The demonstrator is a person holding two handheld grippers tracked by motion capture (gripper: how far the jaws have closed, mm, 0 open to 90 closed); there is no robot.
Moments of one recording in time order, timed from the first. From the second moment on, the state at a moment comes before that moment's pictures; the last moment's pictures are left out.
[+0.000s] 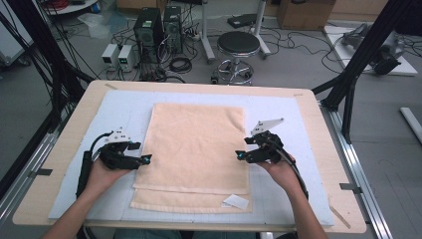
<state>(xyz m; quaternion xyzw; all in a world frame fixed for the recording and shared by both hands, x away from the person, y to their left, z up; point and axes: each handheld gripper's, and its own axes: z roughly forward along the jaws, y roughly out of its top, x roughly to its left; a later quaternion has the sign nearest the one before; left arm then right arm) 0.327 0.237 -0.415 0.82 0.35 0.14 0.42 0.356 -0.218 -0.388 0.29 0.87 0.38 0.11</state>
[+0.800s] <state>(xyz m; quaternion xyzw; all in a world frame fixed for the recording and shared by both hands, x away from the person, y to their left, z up) 0.306 0.229 -0.430 0.85 0.32 0.12 0.39 0.320 -0.202 -0.428 0.25 0.89 0.37 0.10</state>
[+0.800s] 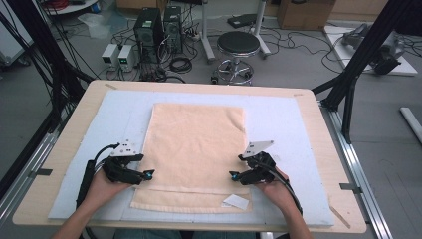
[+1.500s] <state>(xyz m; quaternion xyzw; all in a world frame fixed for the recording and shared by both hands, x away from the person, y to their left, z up) 0.301 0.221 -0.434 0.87 0.28 0.13 0.38 0.315 -0.200 -0.432 0.24 0.90 0.35 0.09</state>
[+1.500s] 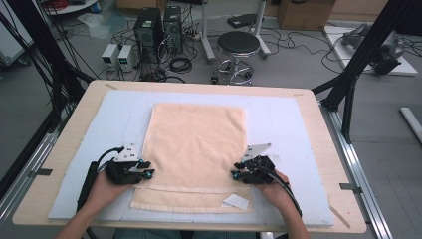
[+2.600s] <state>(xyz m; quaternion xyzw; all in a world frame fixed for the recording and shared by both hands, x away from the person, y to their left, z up) 0.282 0.227 -0.404 0.86 0.27 0.10 0.42 0.304 -0.210 -0.386 0.21 0.90 0.36 0.08</state>
